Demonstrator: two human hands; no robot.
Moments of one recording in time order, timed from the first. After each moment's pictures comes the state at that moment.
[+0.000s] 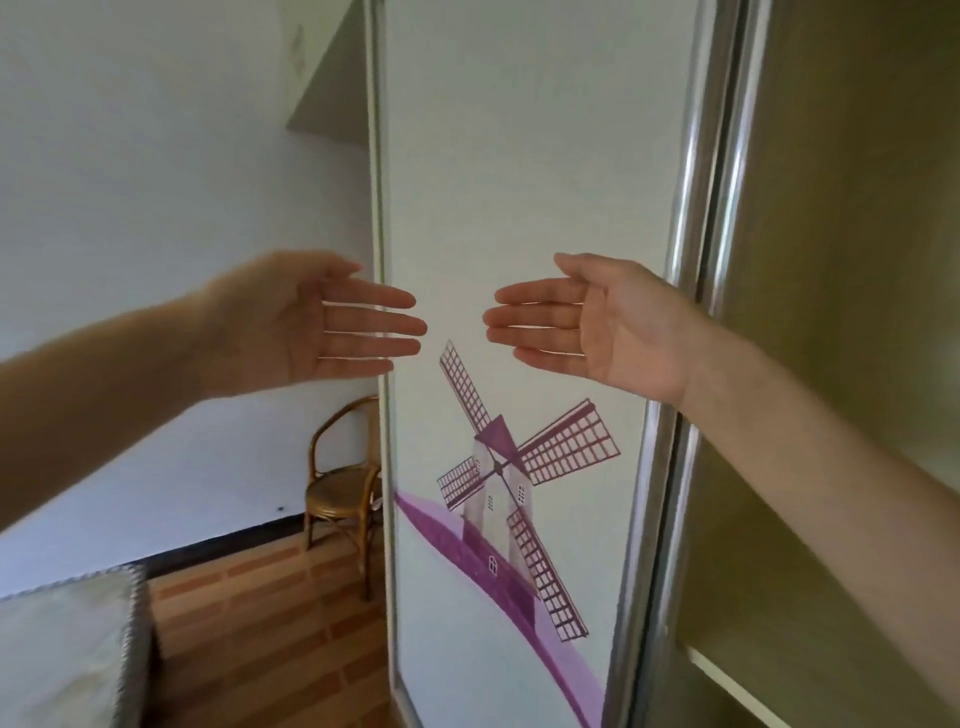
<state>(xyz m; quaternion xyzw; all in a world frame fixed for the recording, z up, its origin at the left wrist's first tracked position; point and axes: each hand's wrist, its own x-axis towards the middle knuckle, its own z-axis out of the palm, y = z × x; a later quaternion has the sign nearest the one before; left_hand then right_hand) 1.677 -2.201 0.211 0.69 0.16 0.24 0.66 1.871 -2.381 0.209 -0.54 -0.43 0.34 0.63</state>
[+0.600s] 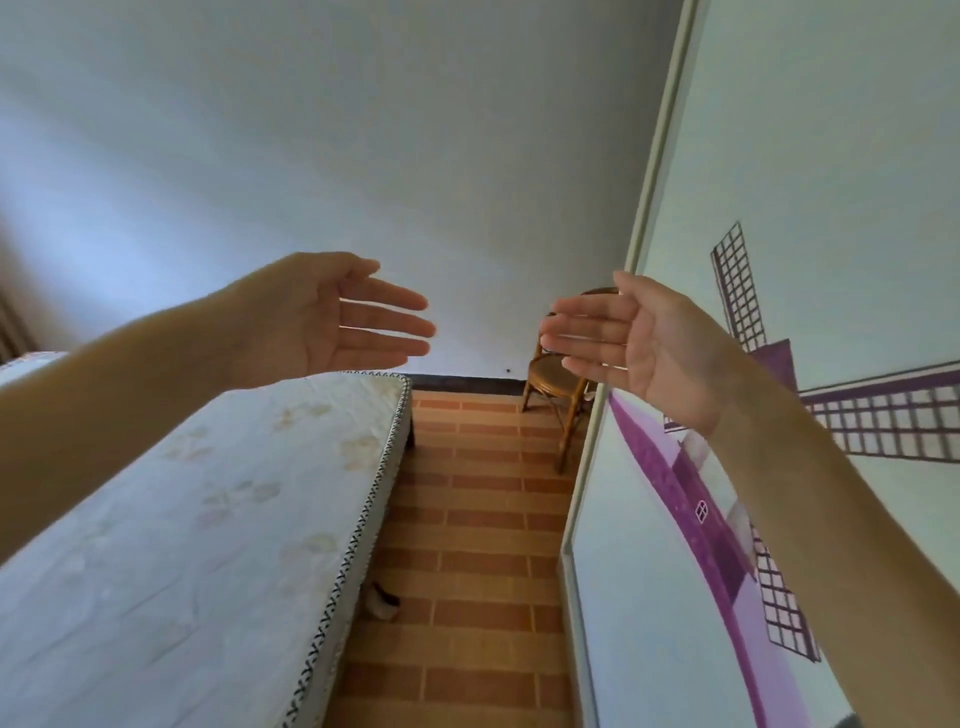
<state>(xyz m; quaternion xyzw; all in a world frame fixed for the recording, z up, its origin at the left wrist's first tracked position) 1.579 -2.157 0.103 0.56 0.42 0.34 0.63 1.859 -2.217 0.079 -0.48 -0.47 0.53 0.52</state>
